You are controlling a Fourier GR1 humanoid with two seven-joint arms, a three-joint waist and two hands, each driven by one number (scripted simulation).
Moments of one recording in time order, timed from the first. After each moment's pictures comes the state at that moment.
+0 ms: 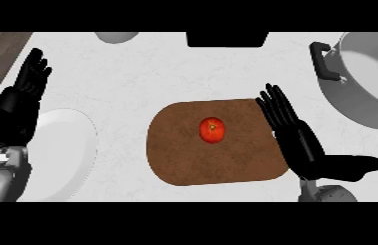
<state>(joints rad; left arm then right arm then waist) -0.20 0.45 -0.01 -1.63 0.09 0.23 0.19 -0.08 -0.25 0.28 -1.62 -0.43 0.00 -0.16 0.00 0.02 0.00</state>
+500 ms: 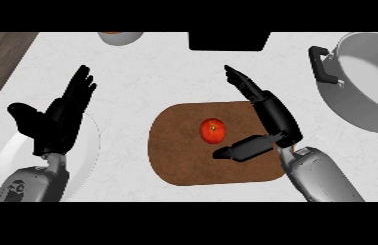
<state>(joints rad) -0.18 0.30 -0.09 -1.62 0.17 0.20 0.24 -0.38 -0.29 0.40 -1.51 -0.16 -0.06 -0.06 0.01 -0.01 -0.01</state>
